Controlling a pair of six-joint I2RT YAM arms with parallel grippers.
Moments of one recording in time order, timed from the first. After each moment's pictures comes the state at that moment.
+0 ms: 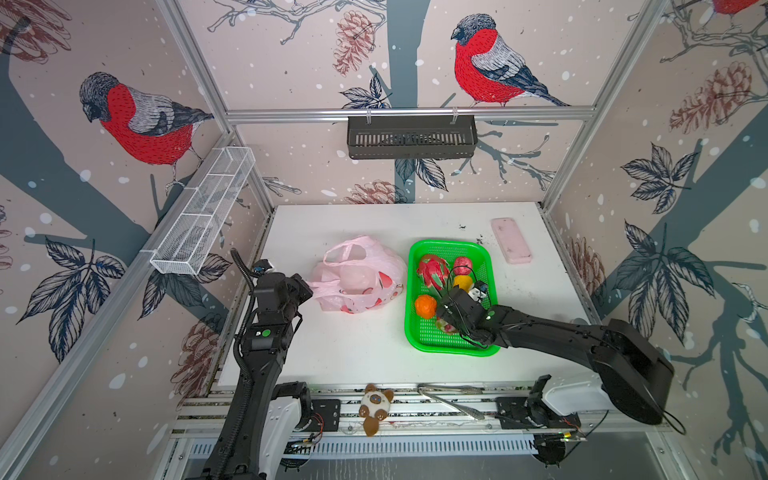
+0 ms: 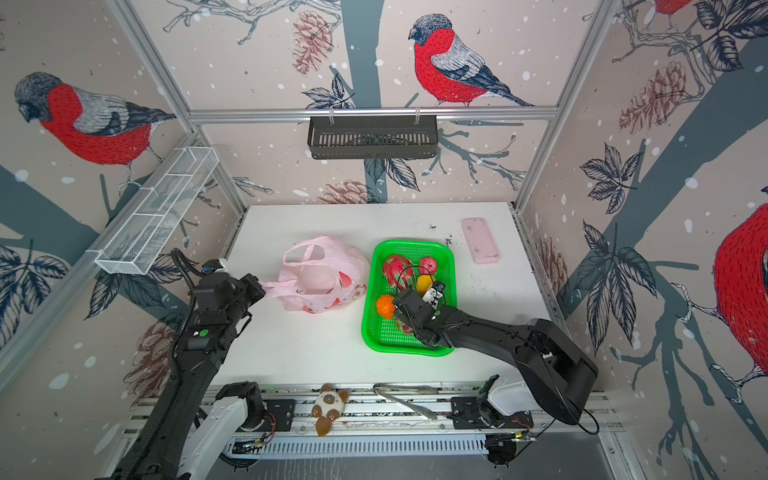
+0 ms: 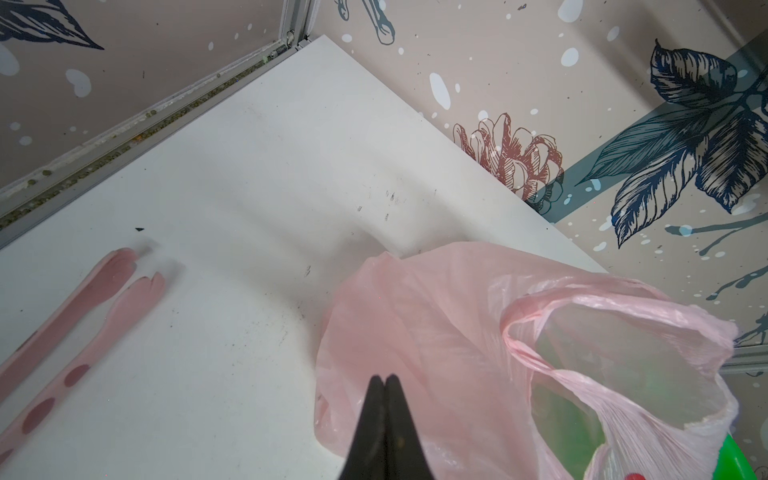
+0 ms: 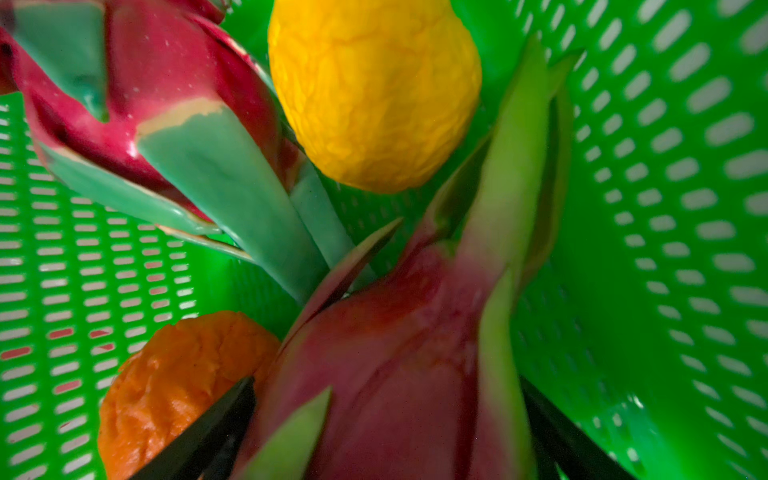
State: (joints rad) left arm 0.07 0.77 0.58 -0.30 0.00 -0.58; right arm 0.86 1.38 0.66 -0.31 0.34 1.28
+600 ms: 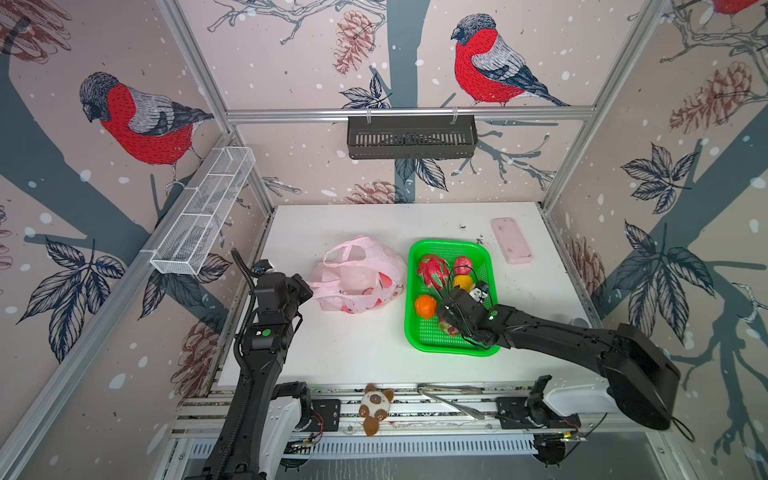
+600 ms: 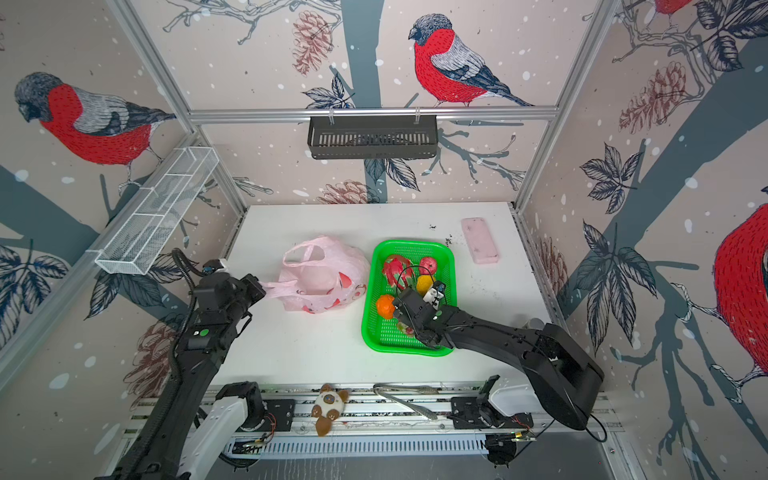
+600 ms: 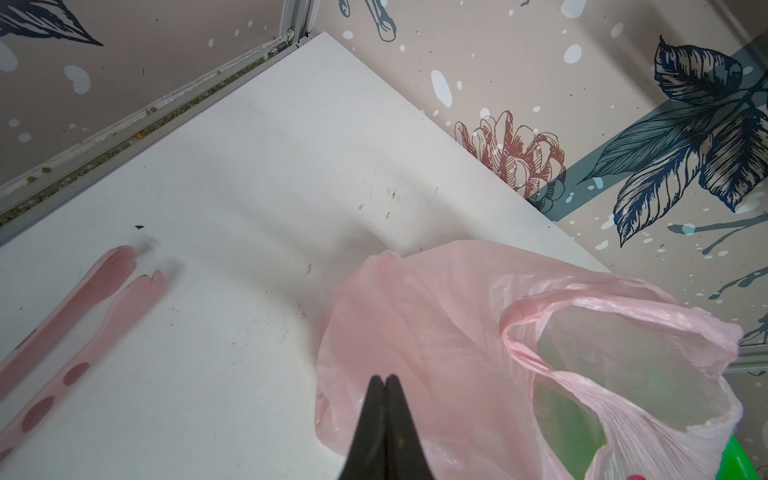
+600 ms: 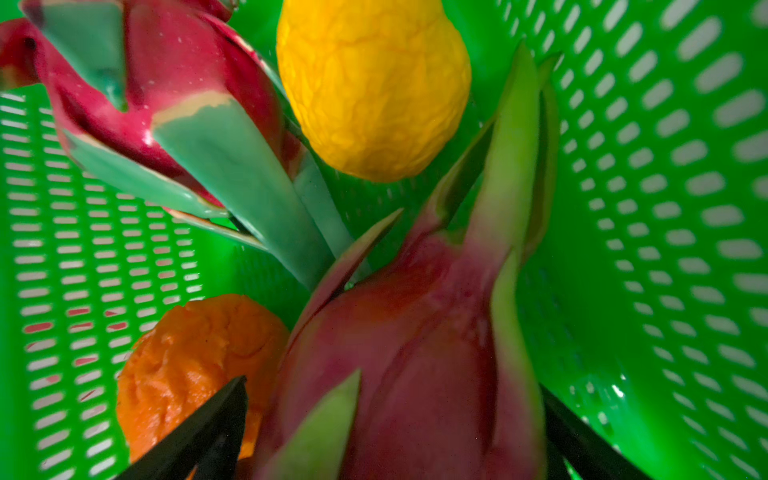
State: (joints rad) left arm 0.07 0.77 0.57 -0.30 0.00 -0.58; right arm 0.88 1.33 0.68 -0.39 0.34 1.28
